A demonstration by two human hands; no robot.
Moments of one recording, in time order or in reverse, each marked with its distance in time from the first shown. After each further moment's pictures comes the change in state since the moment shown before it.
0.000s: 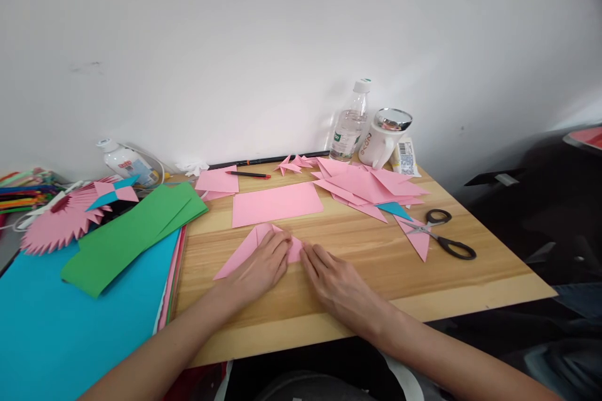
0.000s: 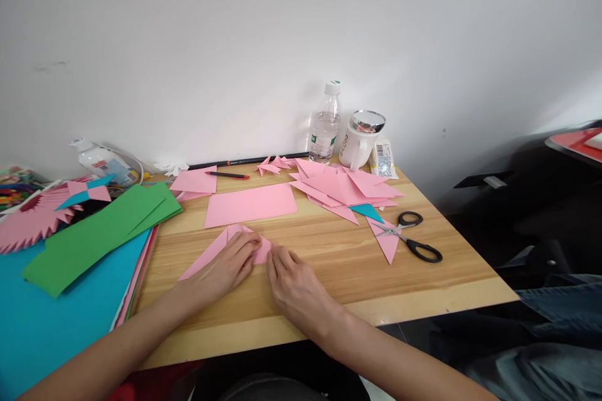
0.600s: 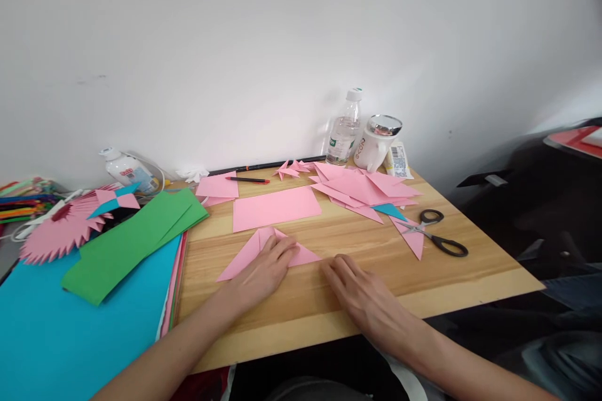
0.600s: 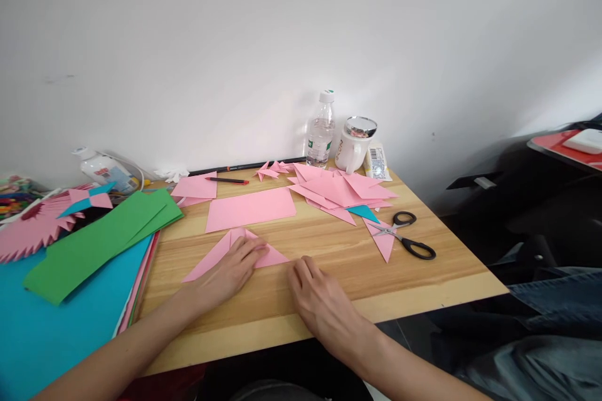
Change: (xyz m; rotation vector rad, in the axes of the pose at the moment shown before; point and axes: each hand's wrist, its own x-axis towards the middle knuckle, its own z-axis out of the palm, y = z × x) left_hand -0.001 0.002 -0.005 0.057 -0.065 0.066; right_hand -0.034 0.004 -0.019 0.139 -0.062 0.148
